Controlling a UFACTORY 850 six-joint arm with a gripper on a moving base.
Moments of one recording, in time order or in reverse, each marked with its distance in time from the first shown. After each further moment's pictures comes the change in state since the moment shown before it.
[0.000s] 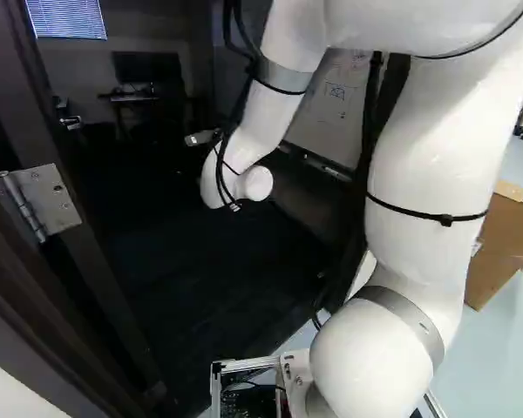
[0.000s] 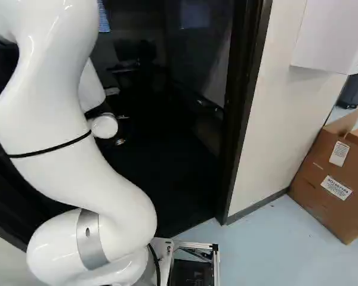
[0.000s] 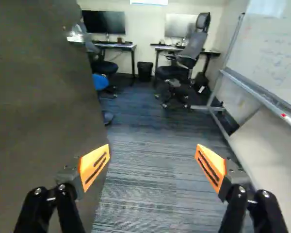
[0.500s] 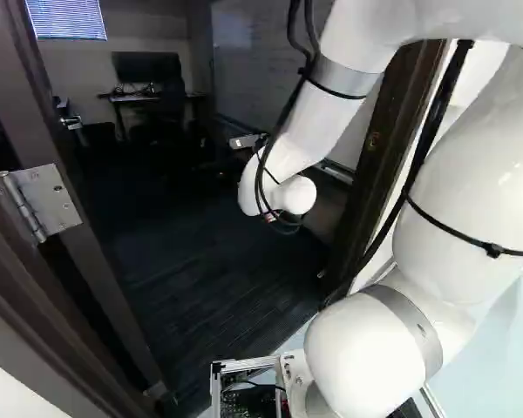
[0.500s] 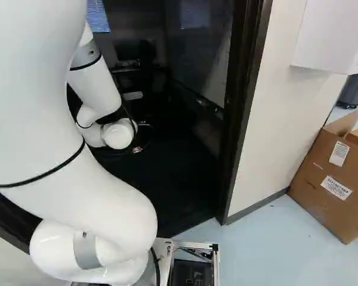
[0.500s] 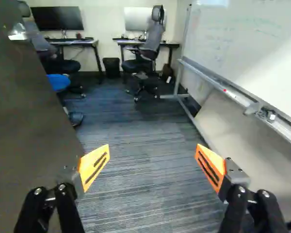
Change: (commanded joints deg) arm -11.2 11.0 12.4 2.2 0.2 0.0
